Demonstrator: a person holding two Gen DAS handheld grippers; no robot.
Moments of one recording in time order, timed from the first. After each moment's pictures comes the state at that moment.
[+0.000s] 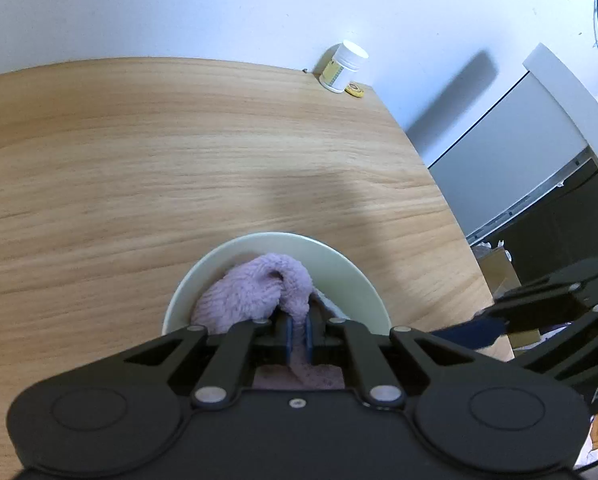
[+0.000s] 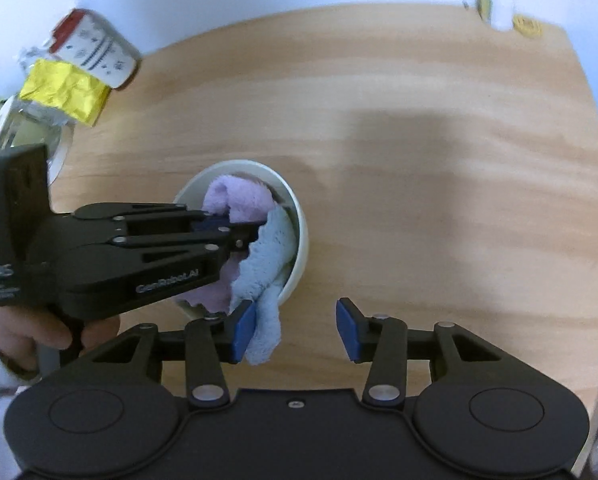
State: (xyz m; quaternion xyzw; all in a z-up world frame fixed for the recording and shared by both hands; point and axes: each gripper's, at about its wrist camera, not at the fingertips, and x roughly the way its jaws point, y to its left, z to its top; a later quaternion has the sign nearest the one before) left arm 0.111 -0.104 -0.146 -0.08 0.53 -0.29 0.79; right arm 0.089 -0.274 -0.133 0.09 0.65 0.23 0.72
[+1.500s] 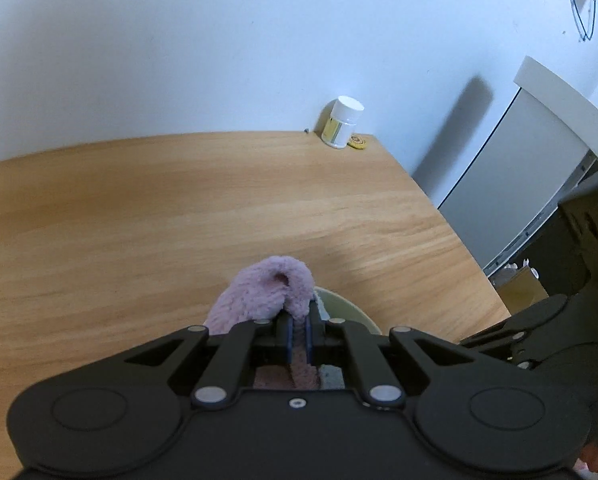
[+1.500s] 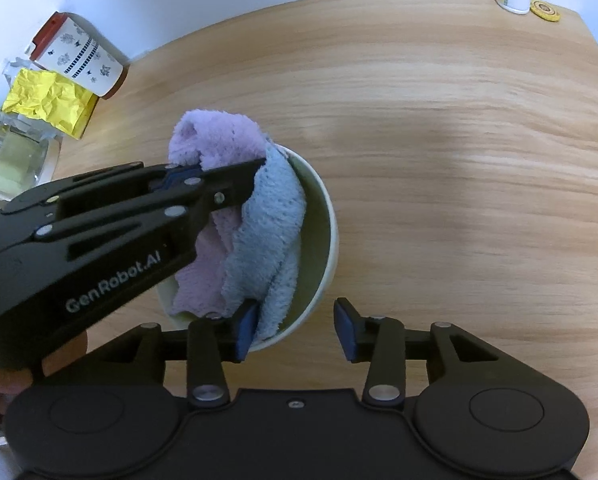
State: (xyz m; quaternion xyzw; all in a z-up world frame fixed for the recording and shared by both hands) left arm 0.107 -0.105 -0.129 -0.04 0.45 -0.27 0.85; right arm 0.082 -0.258 -0.143 0.07 0.64 0.22 0.73
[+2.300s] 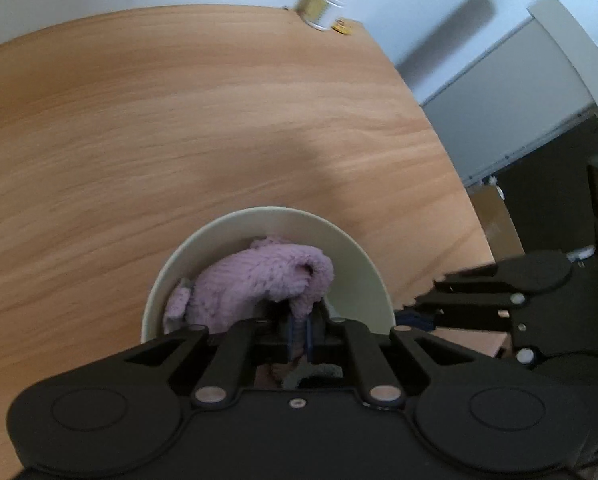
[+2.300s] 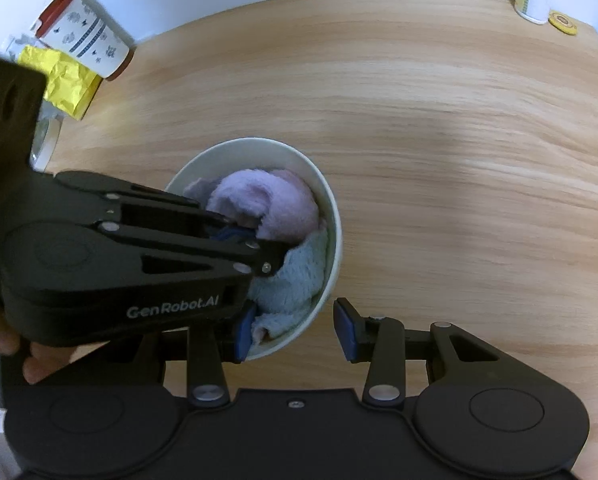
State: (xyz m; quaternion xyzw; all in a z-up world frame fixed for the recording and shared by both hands) left arm 0.142 -0.121 -0.159 -0.03 0.61 -0.34 0.72; right arm 0.086 -0.243 -0.151 0.03 0.64 0.24 0.73
